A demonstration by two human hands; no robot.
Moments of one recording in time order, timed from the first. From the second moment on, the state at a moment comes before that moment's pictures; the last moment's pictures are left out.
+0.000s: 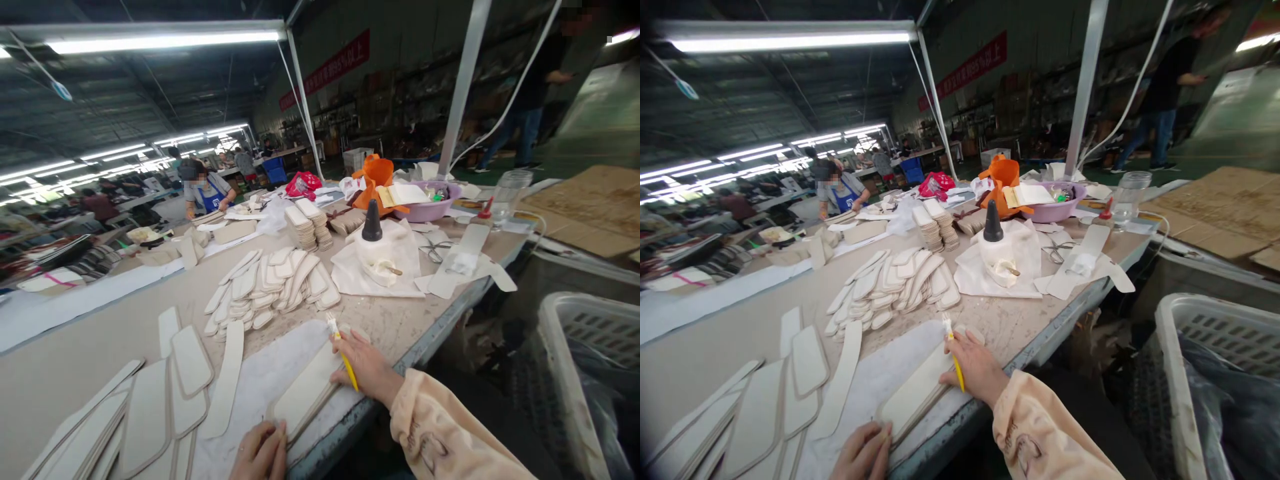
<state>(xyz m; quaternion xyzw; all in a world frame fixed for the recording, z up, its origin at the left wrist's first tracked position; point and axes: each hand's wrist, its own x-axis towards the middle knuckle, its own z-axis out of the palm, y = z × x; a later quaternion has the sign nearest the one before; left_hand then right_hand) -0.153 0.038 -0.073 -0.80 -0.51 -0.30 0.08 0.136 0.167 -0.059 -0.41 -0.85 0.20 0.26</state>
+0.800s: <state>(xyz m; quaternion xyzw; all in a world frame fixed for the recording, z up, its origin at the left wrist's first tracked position) -0.098 0.016 -0.057 -0.76 -0.64 -0.04 0.05 0.135 0.170 -0.077 -0.39 -0.86 0.18 0.28</state>
